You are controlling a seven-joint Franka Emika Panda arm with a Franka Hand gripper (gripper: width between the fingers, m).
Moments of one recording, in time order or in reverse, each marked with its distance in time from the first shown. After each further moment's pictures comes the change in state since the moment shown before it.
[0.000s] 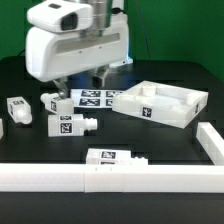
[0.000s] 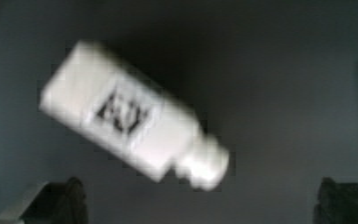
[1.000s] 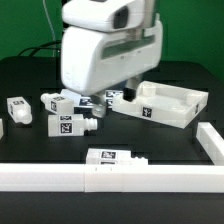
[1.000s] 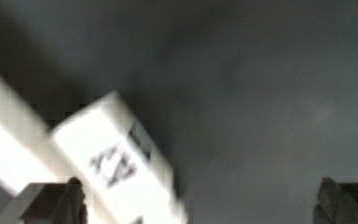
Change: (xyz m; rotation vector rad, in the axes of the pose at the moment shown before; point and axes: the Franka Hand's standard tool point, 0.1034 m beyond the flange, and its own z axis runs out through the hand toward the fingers) arm 0.103 0.048 -0.023 -0.029 0.030 -0.148
